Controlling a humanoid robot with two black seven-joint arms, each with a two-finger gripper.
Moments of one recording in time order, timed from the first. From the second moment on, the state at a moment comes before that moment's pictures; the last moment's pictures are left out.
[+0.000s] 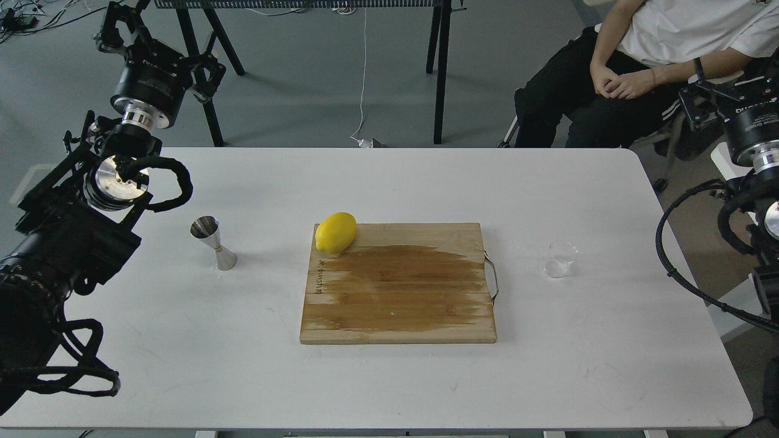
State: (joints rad) left arm -0.89 0.26 -0.95 -0.51 -0.04 -0.49 -0.32; right arm 0.65 -0.42 1.31 0.65 0.17 0.49 0.09
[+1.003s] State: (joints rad) left arm -0.52 0.99 -0.69 -1.67 0.61 -0.15 -0.38; right arm 0.61 -0.43 1.34 0.67 0.18 0.49 0.10
